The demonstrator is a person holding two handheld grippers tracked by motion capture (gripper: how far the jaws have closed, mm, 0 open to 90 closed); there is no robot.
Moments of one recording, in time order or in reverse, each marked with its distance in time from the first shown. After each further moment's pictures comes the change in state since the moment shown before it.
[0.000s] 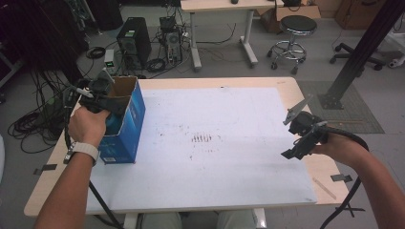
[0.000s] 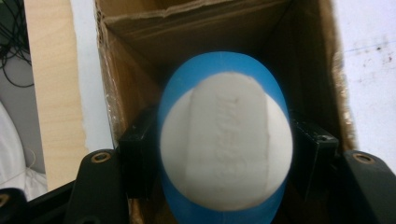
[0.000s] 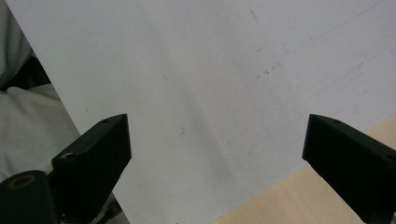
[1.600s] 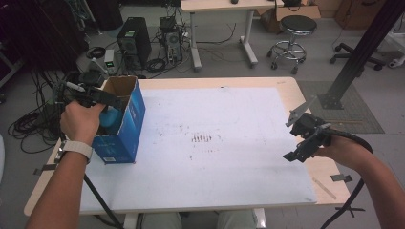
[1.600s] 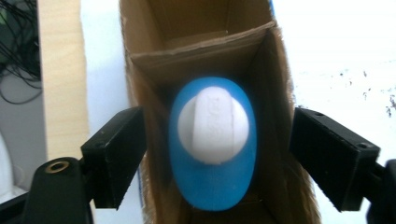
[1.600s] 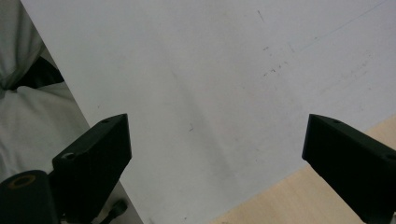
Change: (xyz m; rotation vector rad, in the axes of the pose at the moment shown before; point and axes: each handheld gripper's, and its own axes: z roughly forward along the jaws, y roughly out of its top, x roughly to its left) left arm 0.005 0.003 -0.037 -0.088 -0.036 0.001; right arm 0.008 -0.004 -0.007 -0.008 0.007 0.001
